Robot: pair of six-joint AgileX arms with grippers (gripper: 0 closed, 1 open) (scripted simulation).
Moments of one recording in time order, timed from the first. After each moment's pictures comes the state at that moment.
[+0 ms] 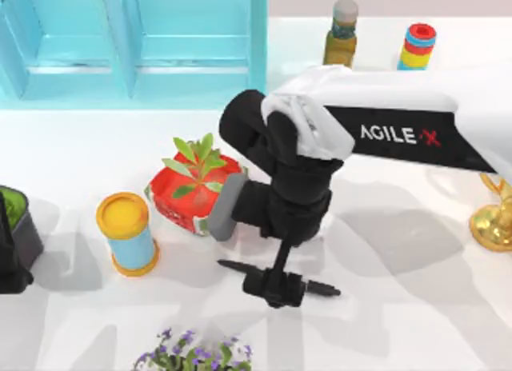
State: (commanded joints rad) left arm 0.00 0.00 0.00 0.00 0.00 0.00; right arm 0.76 2.28 1.62 -0.99 -0.13 -0.51
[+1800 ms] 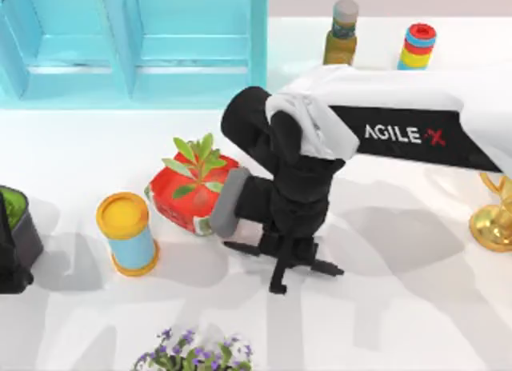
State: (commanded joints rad) left arm 0.00 0.00 0.00 0.00 0.00 0.00; right arm 0.74 2.23 1.62 -0.97 -0.07 -0.52
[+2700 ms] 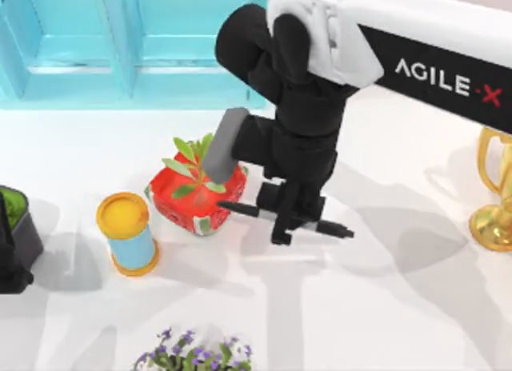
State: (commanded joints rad) left arm 0.00 0.00 0.00 0.00 0.00 0.00; right arm 0.74 2.15 1.88 -1.30 -0.07 -0.53
